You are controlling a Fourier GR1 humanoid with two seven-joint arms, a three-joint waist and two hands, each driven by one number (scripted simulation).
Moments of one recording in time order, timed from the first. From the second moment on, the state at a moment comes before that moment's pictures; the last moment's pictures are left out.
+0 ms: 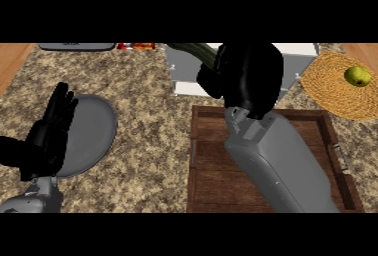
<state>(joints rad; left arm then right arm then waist) -0.09 0.17 0.05 -1.70 0.01 0.16 0.19 -0.84 -0.01 0.30 -1.54 1.11 -0.07 1.11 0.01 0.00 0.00</state>
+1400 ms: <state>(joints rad) -0.07 0.15 0.05 -1.69 -0.01 0.13 0.15 -1.05 -0.03 -0.11 -0.82 0.89 -0.62 0.64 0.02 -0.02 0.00</state>
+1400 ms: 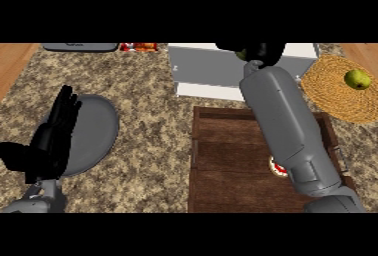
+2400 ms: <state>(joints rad) -0.06 0.15 0.09 -1.70 -0.01 0.13 0.18 -0.96 -0.09 -0.18 -1.09 0.76 -0.65 0.63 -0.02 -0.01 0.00</state>
